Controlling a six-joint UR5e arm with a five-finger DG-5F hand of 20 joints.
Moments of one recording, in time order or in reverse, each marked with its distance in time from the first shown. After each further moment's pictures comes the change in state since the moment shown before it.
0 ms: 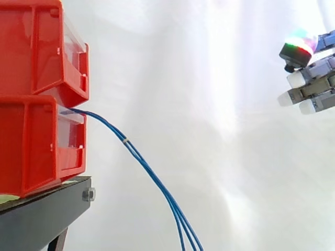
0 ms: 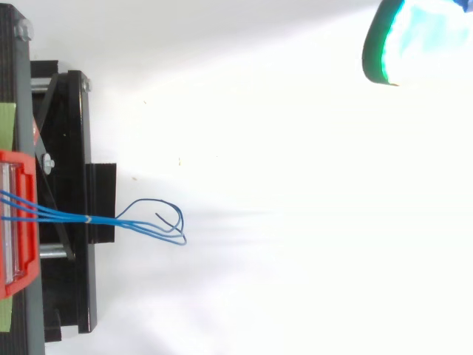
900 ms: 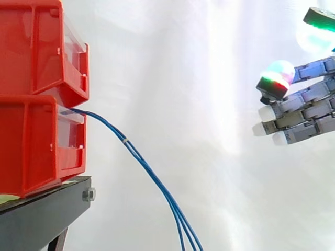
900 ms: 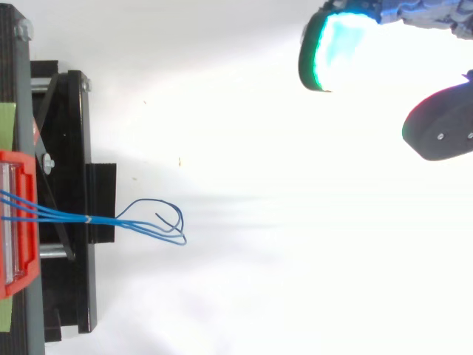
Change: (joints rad) arm 0.001 -0.119 0.000 0.160 0.045 -0.030
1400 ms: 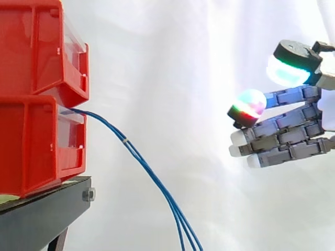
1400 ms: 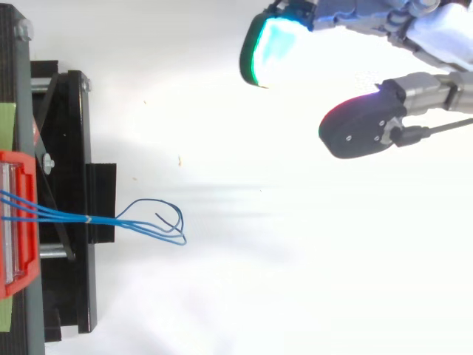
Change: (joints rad) arm 0.015 -0.115 0.005 0.198 0.067 -0.073
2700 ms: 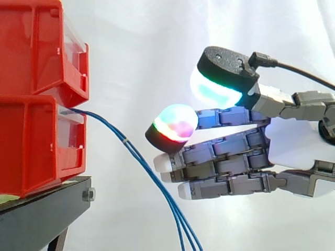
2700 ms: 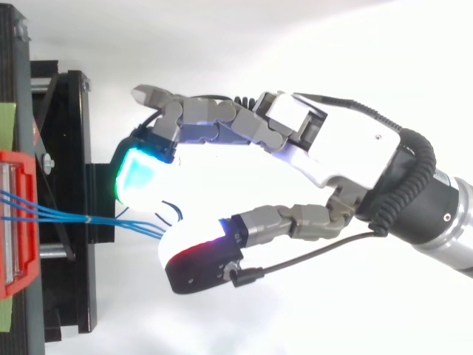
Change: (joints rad) arm 0.120 -0.261 0.225 0.174 0.122 -0.080
